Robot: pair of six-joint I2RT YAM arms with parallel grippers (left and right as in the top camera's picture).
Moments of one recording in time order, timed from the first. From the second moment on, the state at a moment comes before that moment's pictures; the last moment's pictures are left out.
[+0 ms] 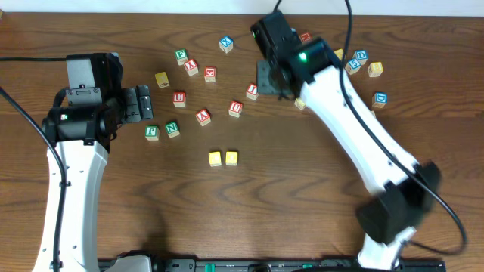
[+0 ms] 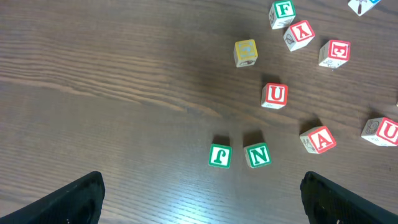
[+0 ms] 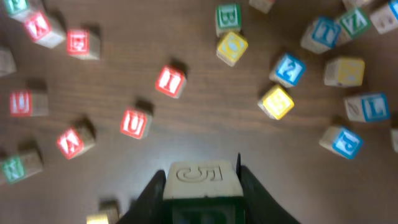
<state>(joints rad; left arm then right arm) 0.07 1.35 1.30 -0.89 -0.08 -0.04 0.55 1.92 1.91 -1.12 0.18 0.52</state>
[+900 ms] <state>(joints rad) 0.07 1.35 1.30 -0.89 -0.08 -0.04 0.82 1.69 1.23 -0.82 0.23 0.85</state>
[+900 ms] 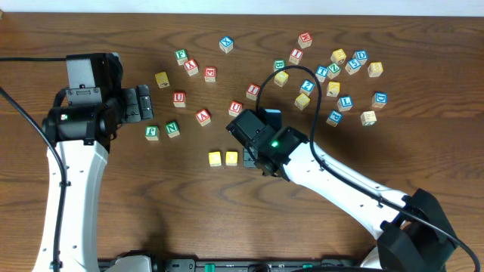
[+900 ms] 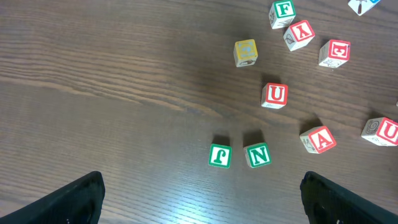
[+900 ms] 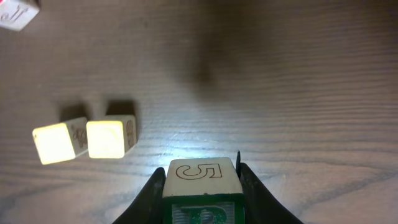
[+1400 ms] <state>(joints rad) 0.07 1.35 1.30 -0.89 -0.08 -0.04 0.82 1.86 1.20 -0.73 0.29 0.87</state>
